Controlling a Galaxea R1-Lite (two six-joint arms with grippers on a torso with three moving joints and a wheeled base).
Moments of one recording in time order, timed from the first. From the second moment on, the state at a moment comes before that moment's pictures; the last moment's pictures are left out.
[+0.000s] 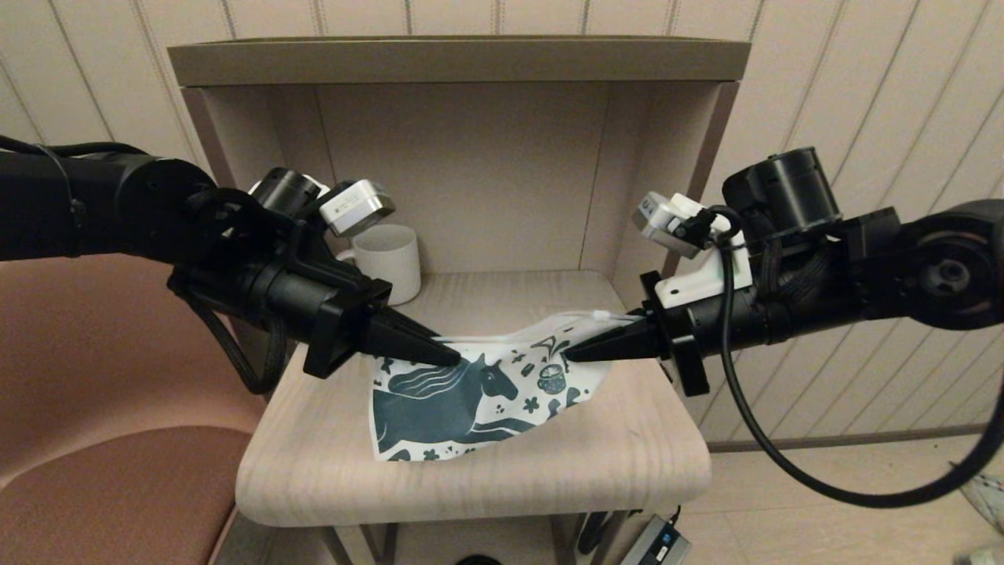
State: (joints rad) left arm -0.39 1.88 -1.56 0.69 -1.24 0.65; right arm 0.40 1.71 -1.31 0.19 0.88 -0.49
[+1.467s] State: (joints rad) left arm -0.39 1.83 -1.58 0.69 -1.23 0.60; right arm 0.57 1.80 -1.39 0.20 0.75 -0.43
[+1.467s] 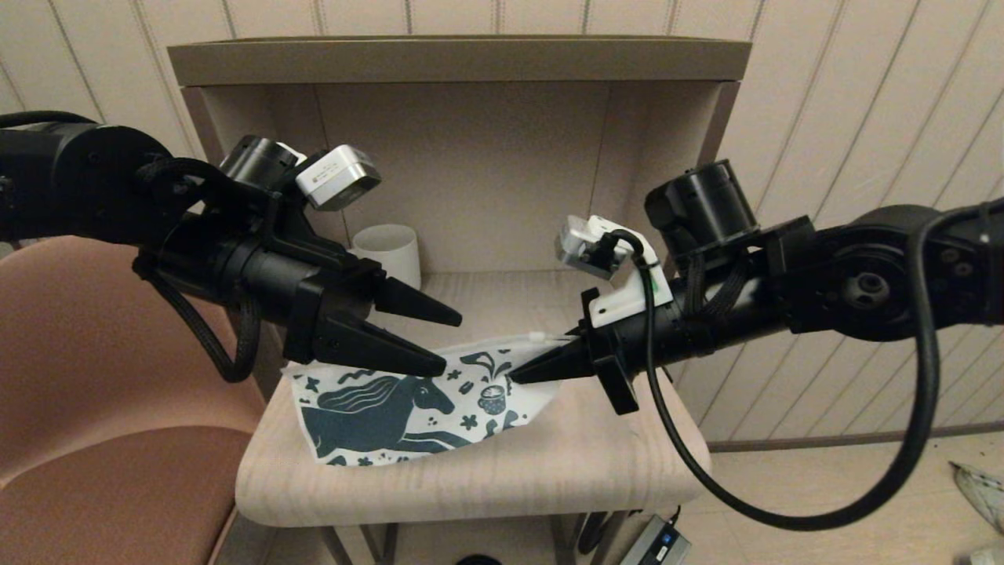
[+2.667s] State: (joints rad) left arm -0.40 1.84 -1.60 0.68 -1.21 0.59; right arm 0.71 1.88 -1.52 0.20 0.63 -0.19
